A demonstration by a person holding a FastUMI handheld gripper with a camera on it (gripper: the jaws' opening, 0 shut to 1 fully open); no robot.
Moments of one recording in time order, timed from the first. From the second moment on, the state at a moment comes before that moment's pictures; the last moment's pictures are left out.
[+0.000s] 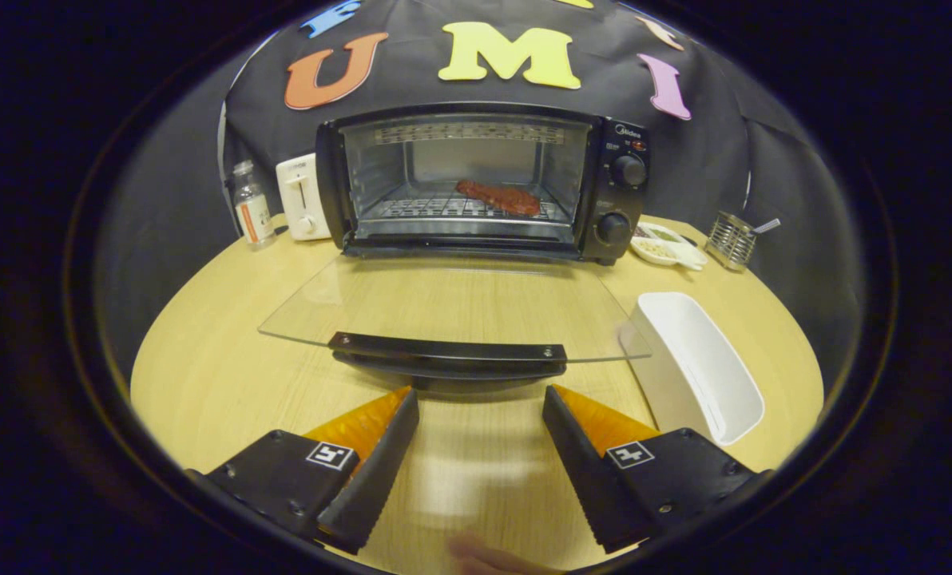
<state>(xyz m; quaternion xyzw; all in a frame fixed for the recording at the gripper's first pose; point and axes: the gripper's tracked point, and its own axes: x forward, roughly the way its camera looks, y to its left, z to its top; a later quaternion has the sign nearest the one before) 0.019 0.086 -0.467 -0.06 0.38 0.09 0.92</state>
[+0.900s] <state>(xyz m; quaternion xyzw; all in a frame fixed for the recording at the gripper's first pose) 0.035 0.100 -0.408 -0.07 0.32 0.10 0.94</state>
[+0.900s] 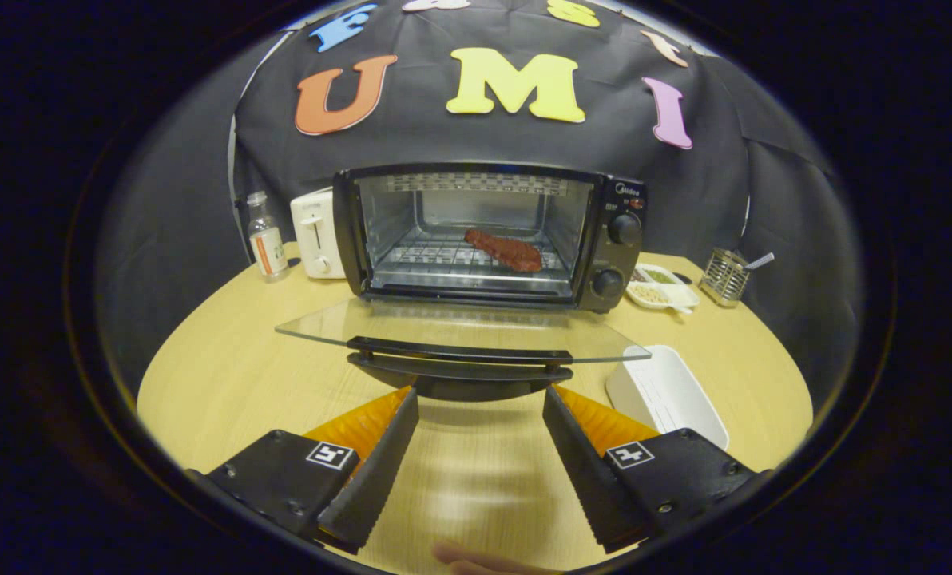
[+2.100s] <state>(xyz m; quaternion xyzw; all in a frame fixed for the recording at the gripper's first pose) 0.118 0.125 -0.246 -0.08 0.17 0.09 0.98</state>
